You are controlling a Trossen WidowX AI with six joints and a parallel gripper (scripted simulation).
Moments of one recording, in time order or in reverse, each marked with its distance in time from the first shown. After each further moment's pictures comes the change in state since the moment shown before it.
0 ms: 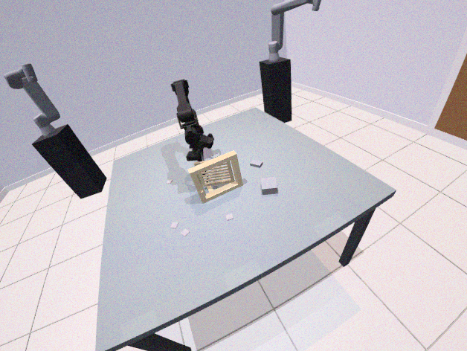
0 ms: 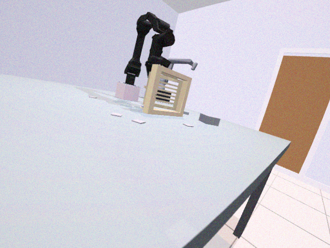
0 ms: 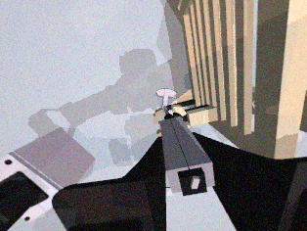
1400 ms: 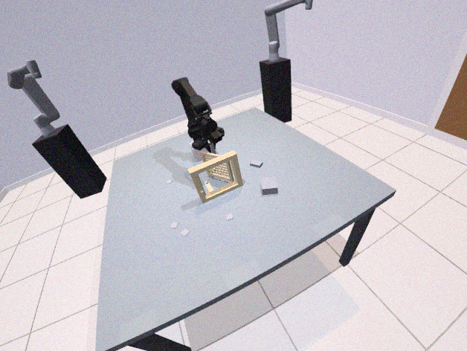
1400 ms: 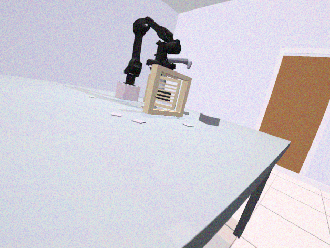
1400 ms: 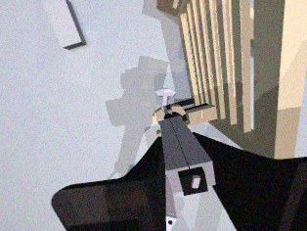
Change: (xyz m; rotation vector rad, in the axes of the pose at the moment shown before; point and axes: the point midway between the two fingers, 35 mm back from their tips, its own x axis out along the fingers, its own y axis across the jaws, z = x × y) arm 0.001 0.078 0.044 0.599 -0.009 0.003
